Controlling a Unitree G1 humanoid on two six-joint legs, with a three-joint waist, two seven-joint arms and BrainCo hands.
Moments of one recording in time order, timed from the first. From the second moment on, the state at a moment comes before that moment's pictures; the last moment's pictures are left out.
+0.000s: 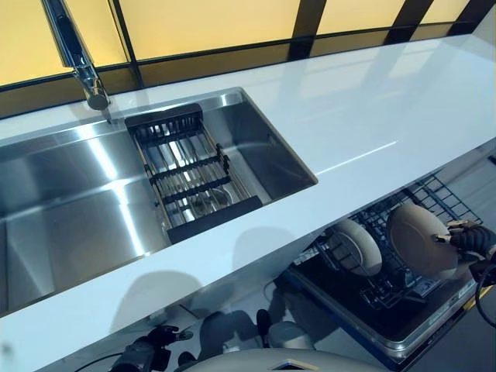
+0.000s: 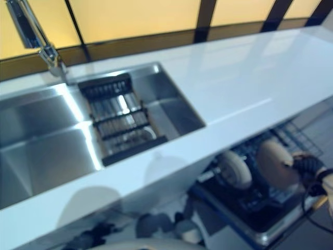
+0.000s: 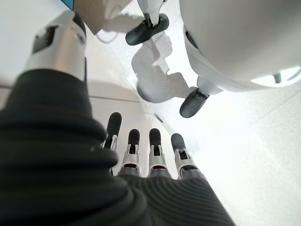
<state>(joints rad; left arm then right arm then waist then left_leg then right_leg) 0.03 0.33 -0.29 1.14 -0.17 0.07 -0.10 0.10 -0.98 -0.16 0.30 0.10 0.32 0.37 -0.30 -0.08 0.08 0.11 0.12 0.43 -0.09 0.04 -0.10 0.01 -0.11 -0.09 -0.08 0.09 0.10</state>
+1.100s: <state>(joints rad) 0.02 0.32 -0.23 1.08 -0.18 0.05 -0.10 -0.07 -0.90 0.00 0.50 -0.01 0.35 0.33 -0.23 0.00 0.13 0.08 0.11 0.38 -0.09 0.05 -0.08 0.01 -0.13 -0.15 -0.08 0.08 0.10</state>
